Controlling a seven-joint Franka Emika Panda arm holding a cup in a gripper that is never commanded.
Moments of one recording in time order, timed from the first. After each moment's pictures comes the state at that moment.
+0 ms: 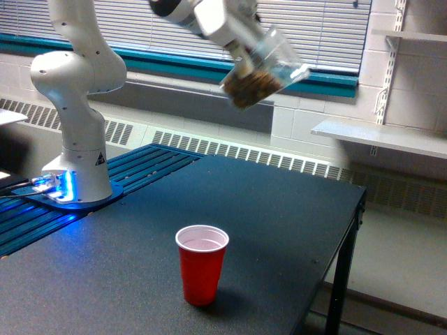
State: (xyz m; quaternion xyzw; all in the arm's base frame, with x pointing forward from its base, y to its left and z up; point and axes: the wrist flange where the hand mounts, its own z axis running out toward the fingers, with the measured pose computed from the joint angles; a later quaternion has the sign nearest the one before) arm 0.492 -0.172 0.485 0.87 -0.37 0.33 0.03
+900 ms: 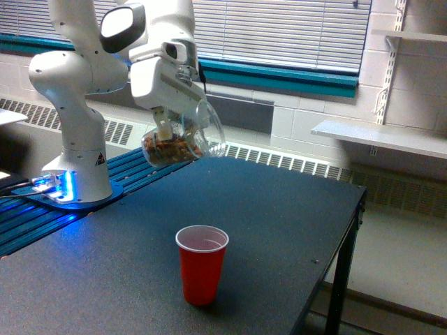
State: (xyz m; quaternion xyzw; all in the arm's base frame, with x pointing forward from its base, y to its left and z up) arm 0.413 -0.213 0.386 0.90 -0.35 0.24 0.13
